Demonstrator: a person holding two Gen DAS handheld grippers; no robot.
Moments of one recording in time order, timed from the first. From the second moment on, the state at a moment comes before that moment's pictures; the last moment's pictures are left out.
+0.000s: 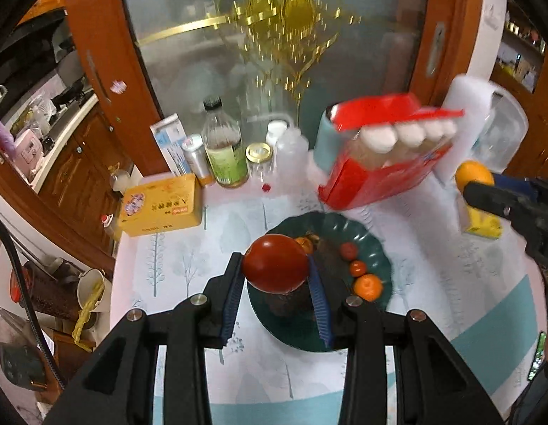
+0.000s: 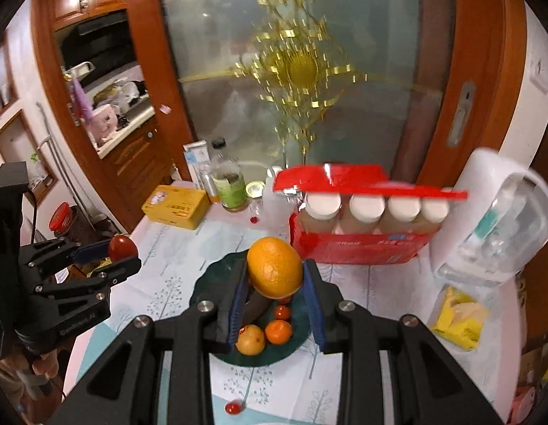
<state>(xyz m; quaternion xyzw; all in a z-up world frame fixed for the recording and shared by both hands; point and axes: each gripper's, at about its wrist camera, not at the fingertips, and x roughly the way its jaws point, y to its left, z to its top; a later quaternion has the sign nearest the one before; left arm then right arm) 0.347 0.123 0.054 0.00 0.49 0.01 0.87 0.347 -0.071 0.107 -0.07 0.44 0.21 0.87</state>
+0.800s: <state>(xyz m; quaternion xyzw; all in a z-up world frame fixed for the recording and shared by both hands) 0.426 0.136 -0.160 -0.07 0.60 0.01 0.80 0.379 -0.036 -0.122 -0.13 0.51 0.23 0.82</state>
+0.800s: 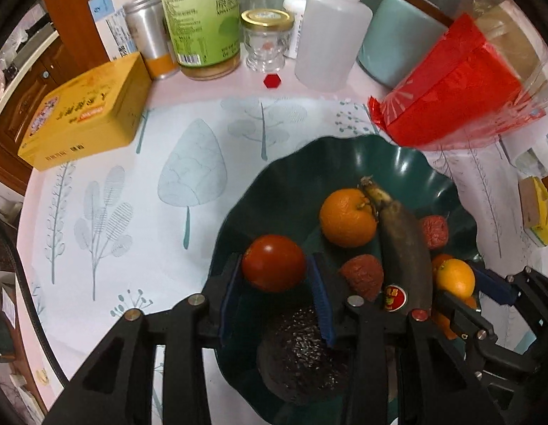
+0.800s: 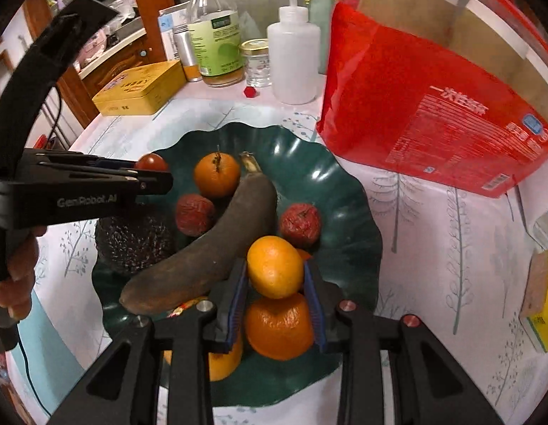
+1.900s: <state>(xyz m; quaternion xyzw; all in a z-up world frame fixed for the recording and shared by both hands) 0.332 0.111 -0.038 -0.04 0.53 0.01 0.84 0.320 -0.064 -0.043 -0.10 0.47 0.21 0.85</state>
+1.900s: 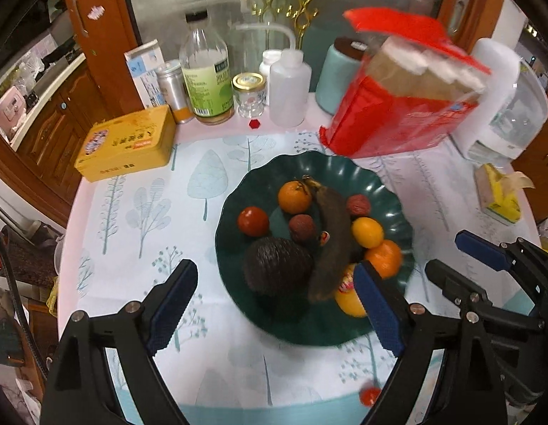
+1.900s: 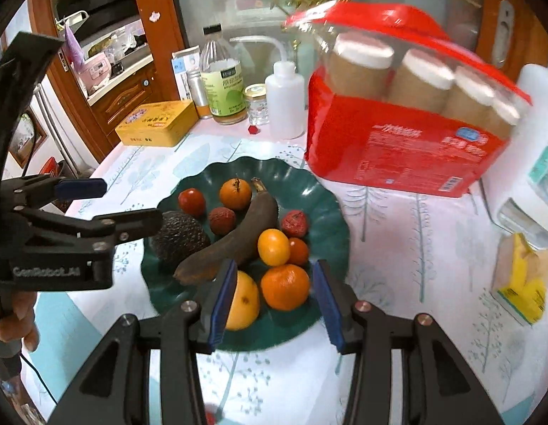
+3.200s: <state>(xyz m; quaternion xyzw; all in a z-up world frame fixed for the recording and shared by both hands) 0.142 0.096 -0.118 -0.10 0.54 0.08 0.84 0.158 -0.083 -0.107 -0.09 0.51 0.21 0.83</state>
